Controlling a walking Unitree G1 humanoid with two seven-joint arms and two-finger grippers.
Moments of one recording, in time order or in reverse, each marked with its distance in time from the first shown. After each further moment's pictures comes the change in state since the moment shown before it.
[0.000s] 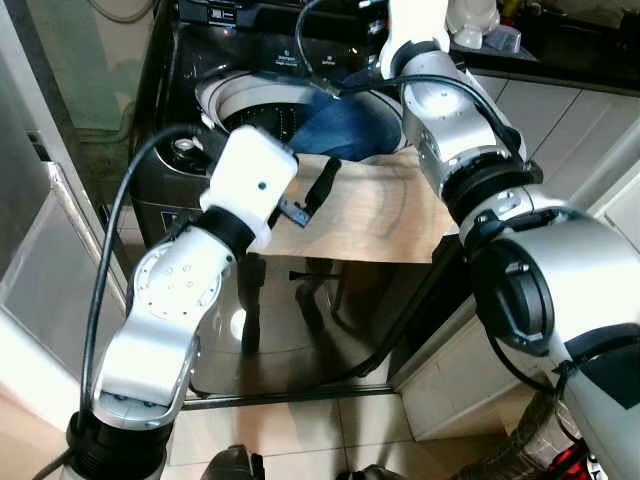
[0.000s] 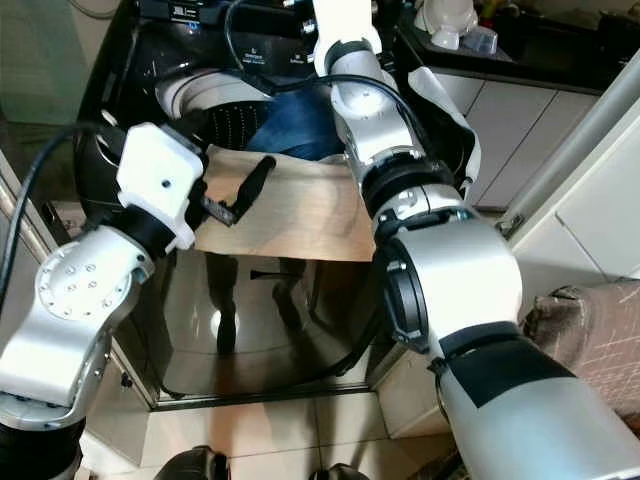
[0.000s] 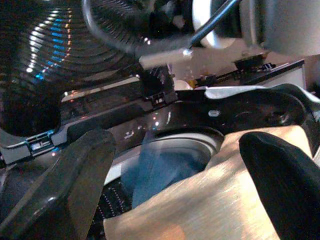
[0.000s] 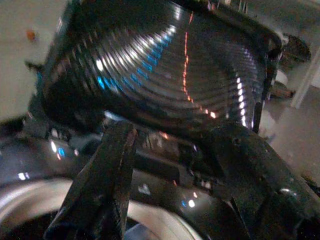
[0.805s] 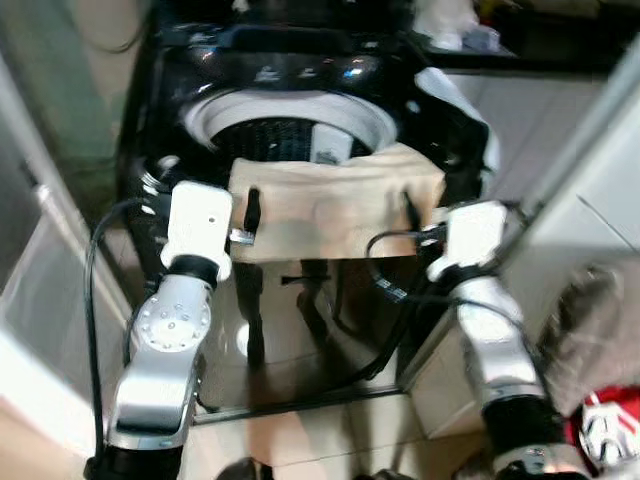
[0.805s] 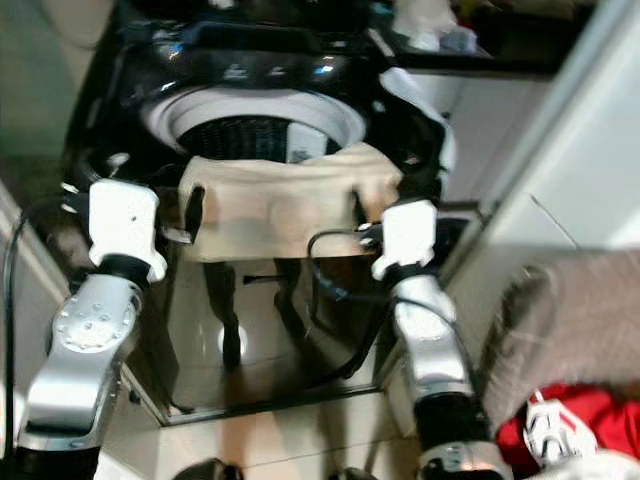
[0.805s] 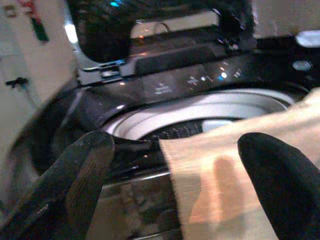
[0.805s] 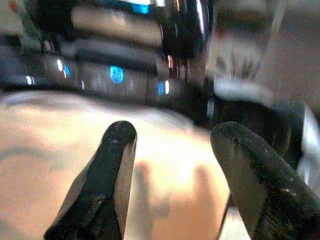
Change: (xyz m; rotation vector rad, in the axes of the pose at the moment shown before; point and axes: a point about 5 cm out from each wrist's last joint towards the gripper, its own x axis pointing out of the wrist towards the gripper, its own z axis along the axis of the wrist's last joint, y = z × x) left arm -0.027 0.012 -0.074 -0.065 0.239 0.402; right arm -0.183 -0.006 -0.137 0.107 0.236 0.043
